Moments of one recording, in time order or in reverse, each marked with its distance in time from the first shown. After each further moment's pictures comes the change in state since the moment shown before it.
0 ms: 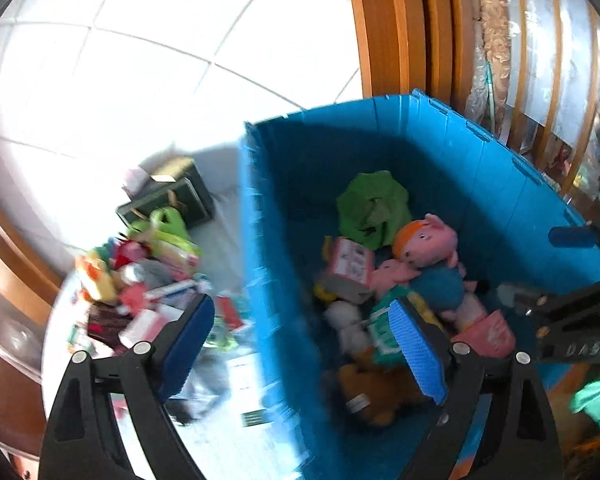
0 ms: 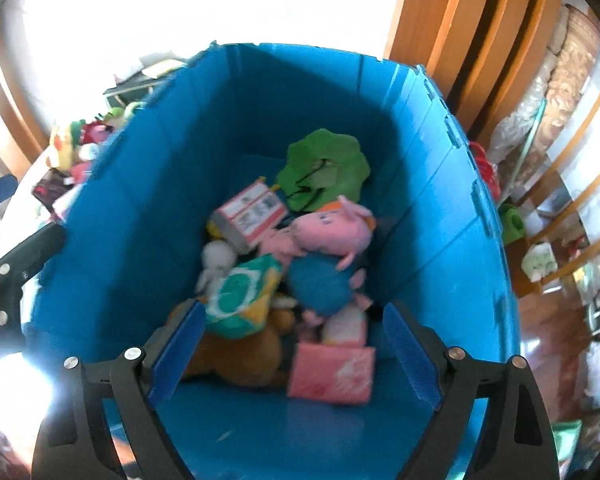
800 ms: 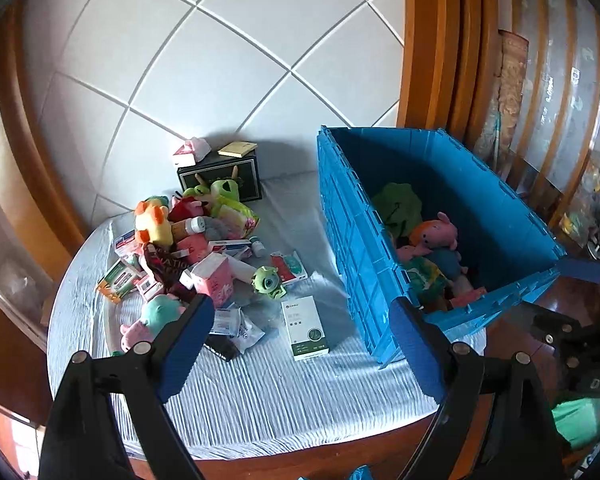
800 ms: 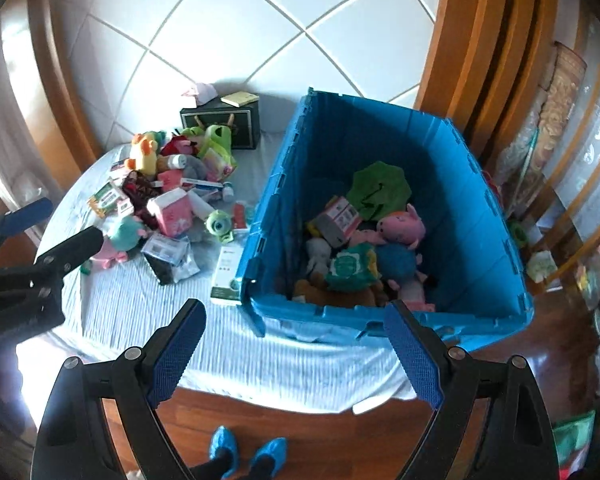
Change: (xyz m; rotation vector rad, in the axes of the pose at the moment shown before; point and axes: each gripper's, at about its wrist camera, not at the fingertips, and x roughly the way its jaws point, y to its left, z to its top) left arm -0.147 0.124 -0.096 -0.200 -0.027 -0.030; right arm -0.153 0.158 -0.077 -0.038 -0.125 0.032
